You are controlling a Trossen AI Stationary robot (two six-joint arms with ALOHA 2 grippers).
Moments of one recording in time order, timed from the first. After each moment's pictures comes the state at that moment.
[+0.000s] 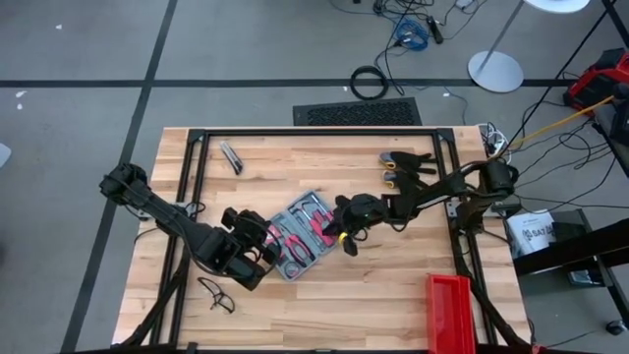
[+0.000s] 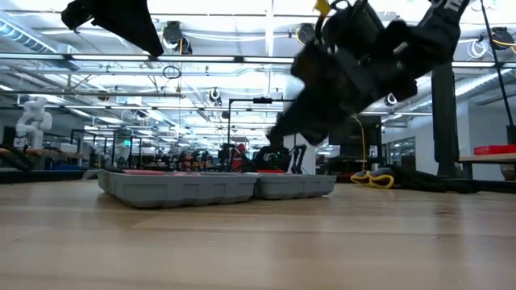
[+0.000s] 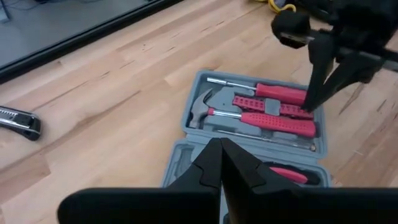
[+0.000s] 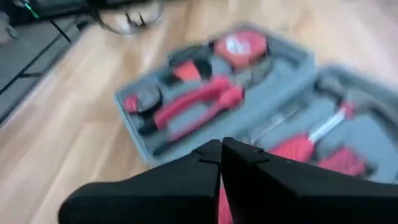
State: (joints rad) left arm -0.55 1.49 1.19 -1.08 -0.87 -1.37; right arm 0.01 1.74 0.71 0.53 -0.18 0.15
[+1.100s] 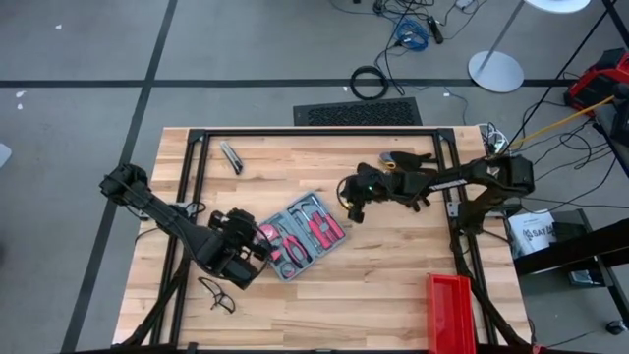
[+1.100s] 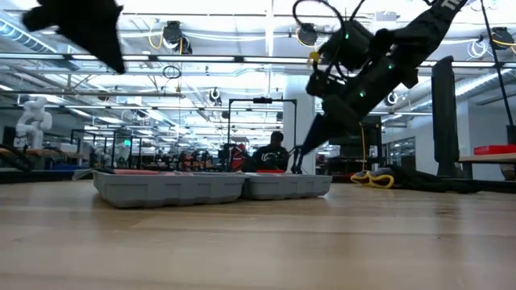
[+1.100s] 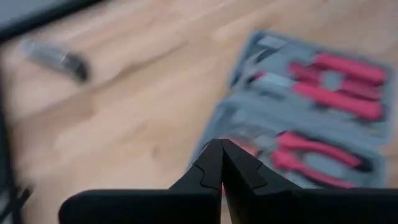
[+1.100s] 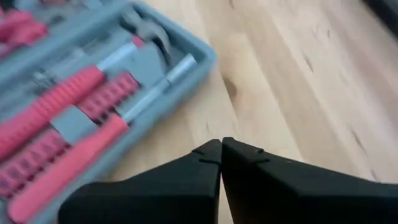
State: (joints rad) left arm -0.58 1.49 1.17 -1.30 -0.74 -1.65; right arm -0.19 1.56 0.71 0.13 0.07 0.01
